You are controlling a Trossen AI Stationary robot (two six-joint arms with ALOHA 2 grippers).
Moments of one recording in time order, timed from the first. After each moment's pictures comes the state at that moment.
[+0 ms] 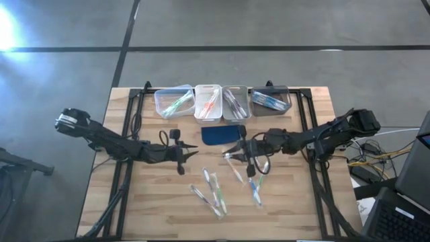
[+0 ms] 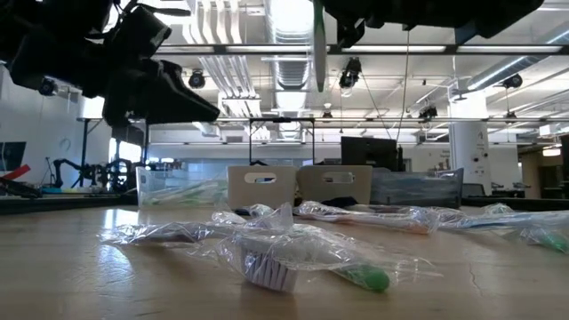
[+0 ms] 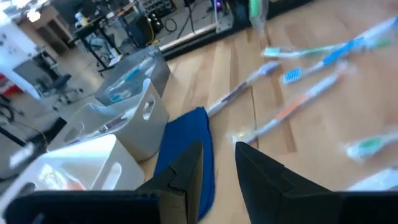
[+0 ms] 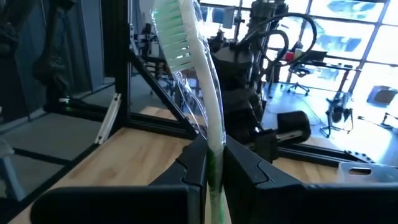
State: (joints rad) left arm -0.26 1.24 0.33 0.65 -0.52 0.29; right arm 0.13 1.43 0.70 0.73 -0.06 -0.08
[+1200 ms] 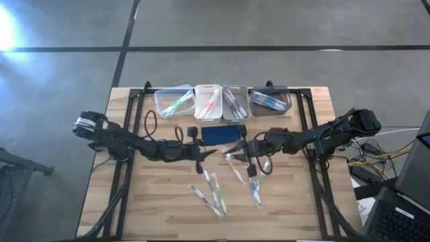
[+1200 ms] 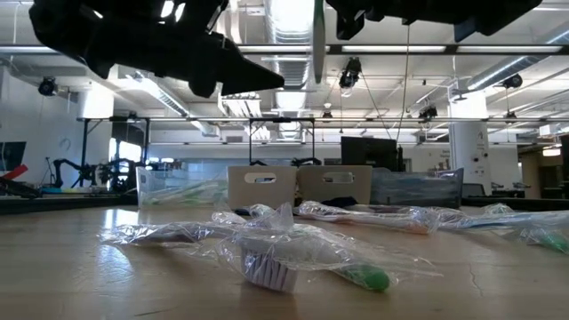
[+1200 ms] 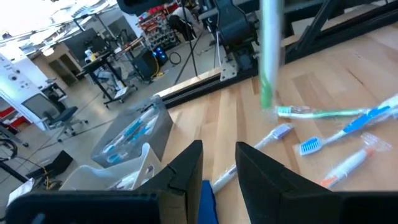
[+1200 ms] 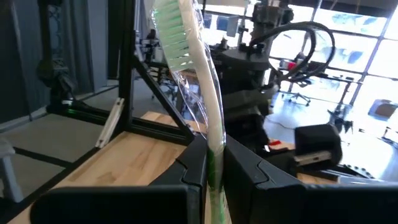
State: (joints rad) left arm -0.18 1.51 0.59 0.82 -0.41 0.40; right arm 0.13 1.42 0.71 0.74 -0.08 -0.11
